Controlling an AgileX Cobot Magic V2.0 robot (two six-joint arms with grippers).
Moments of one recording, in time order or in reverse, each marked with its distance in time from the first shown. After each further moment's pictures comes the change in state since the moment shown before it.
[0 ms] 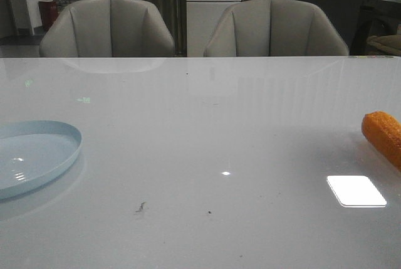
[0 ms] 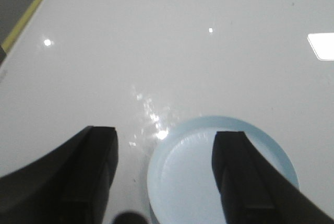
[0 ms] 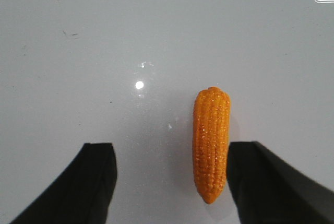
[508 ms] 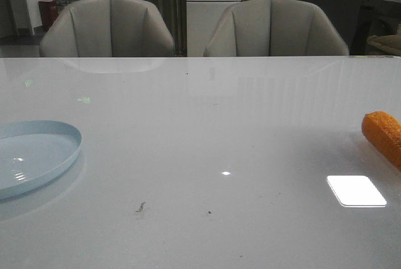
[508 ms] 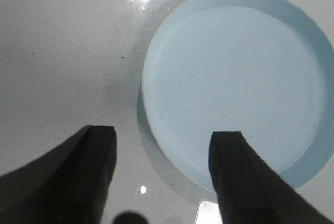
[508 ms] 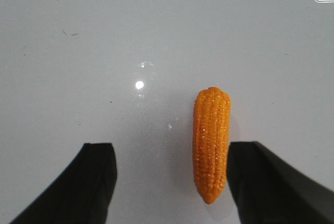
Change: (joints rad) left arm 0.109 0.427 -0.097 -0.193 0.203 0.000; right arm 0.000 0.000 0.000 0.000 0.000 0.000
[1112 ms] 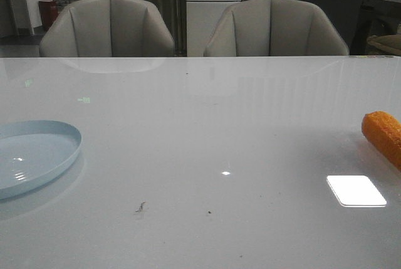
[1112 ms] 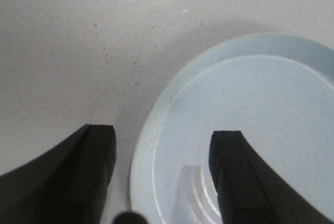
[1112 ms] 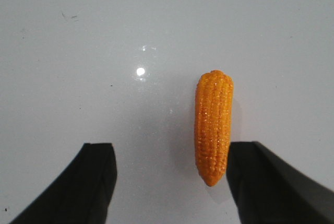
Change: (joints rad) left arm 0.000 0.396 -0.301 -0.002 0.056 0.000; right arm 0.000 0.000 0.000 0.000 0.053 0.000
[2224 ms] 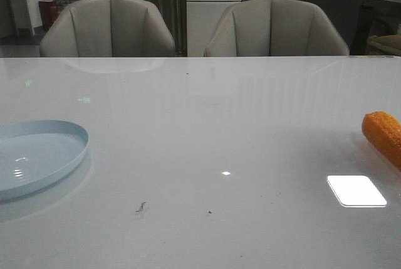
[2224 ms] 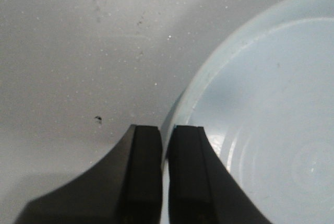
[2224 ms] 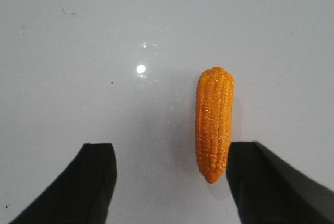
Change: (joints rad) left arm 0.000 0.104 -0.015 -0.012 0.038 0.000; right arm 0.000 0.000 0.000 0.000 0.007 0.000
